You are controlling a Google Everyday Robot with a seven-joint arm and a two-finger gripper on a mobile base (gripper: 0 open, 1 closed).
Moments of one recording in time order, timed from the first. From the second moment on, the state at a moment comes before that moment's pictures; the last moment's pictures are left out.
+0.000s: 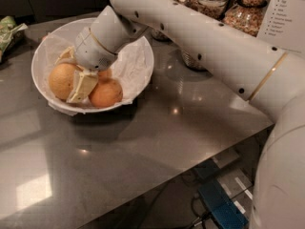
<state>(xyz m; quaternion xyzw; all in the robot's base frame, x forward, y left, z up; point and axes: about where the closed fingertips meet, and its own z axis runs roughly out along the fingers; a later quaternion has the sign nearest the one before) 0.540 0.198 0.900 -0.81 0.41 0.25 0.33</state>
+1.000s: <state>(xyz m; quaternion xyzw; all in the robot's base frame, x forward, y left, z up) 0.530 0.142 0.968 -0.80 0.41 0.20 0.38</state>
